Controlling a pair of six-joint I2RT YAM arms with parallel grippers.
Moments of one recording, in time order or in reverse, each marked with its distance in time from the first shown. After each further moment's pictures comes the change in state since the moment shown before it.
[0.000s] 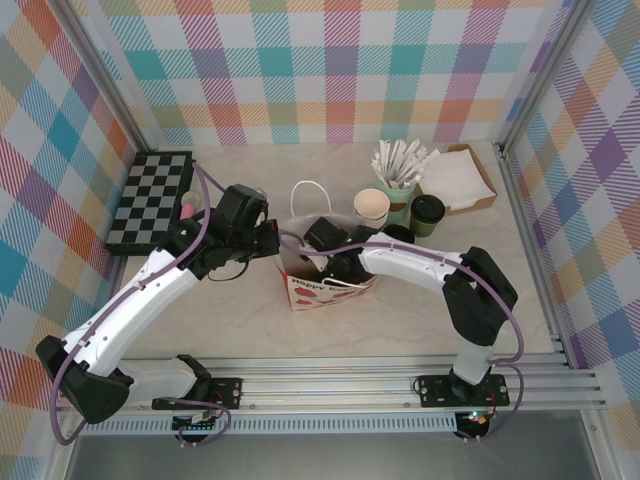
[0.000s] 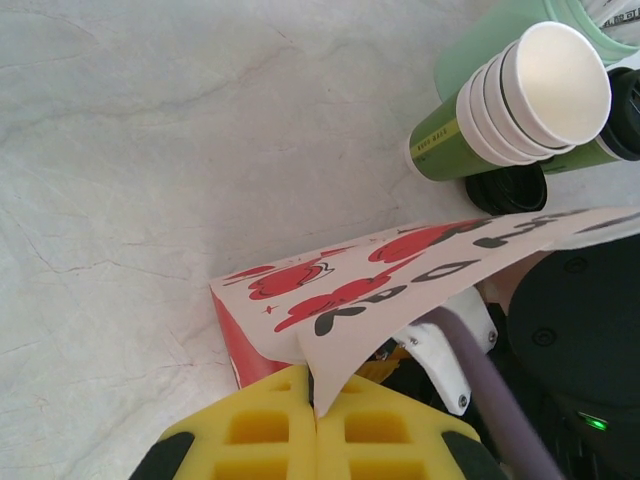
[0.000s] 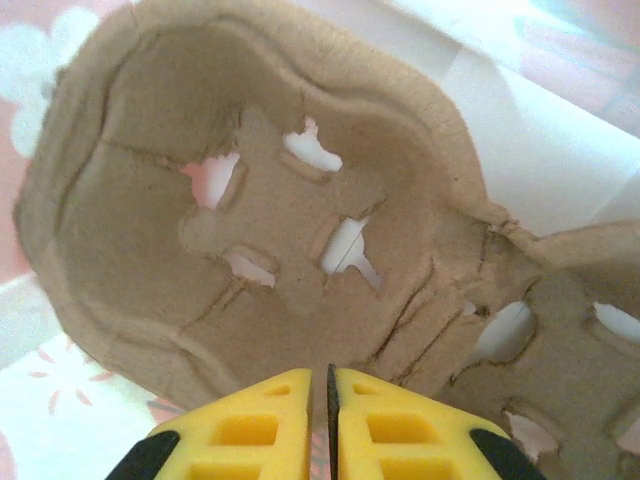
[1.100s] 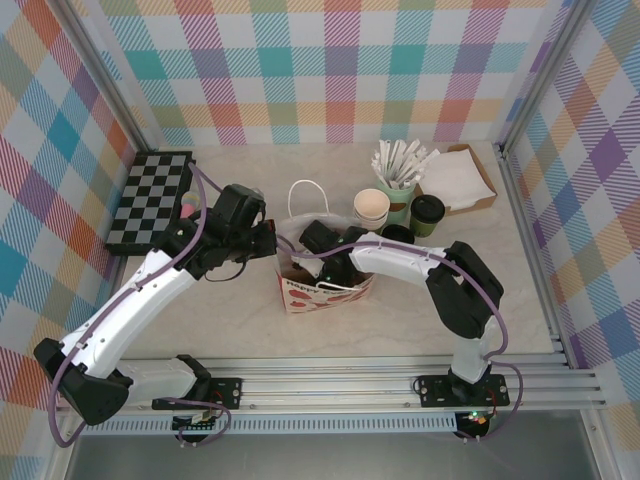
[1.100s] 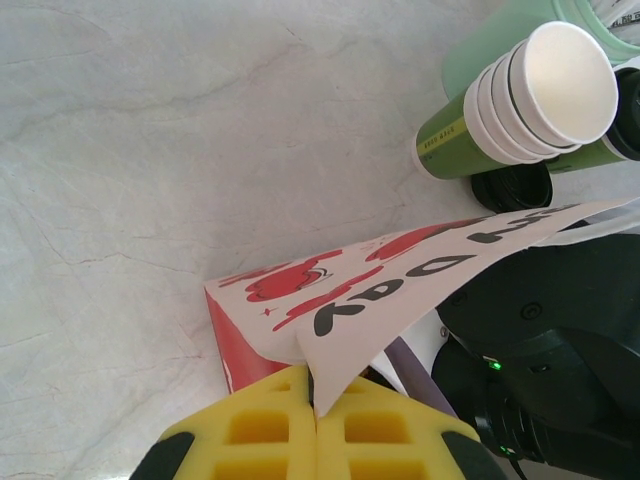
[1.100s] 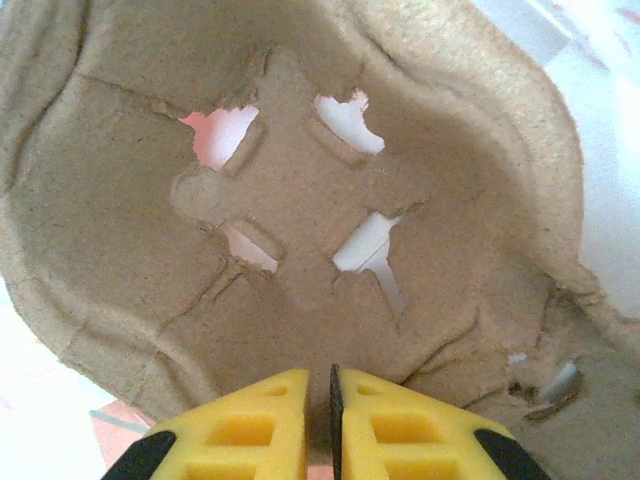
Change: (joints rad) left arm 0.005 -0.010 0.011 -0.028 0.000 -0.003; right arm 0.001 0.083 0.033 0.009 -0.075 -0.150
